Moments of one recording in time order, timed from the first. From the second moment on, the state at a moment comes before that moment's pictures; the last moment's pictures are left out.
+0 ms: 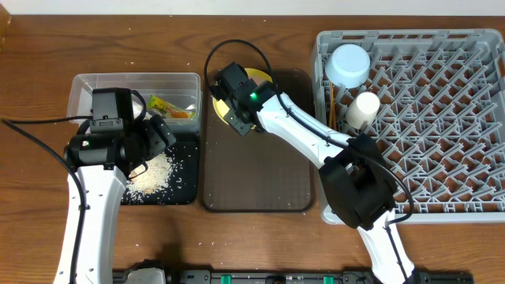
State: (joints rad) left arm 0.08 1.26 1.10 -1.00 0.01 -0.54; right arm 0.72 2.26 1.84 -0.74 0.11 -0.12
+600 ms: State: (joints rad) left arm 0.08 1.26 1.10 -1.00 0.01 -0.54; right arm 0.72 2.26 1.84 -0.75 0.11 -0.13
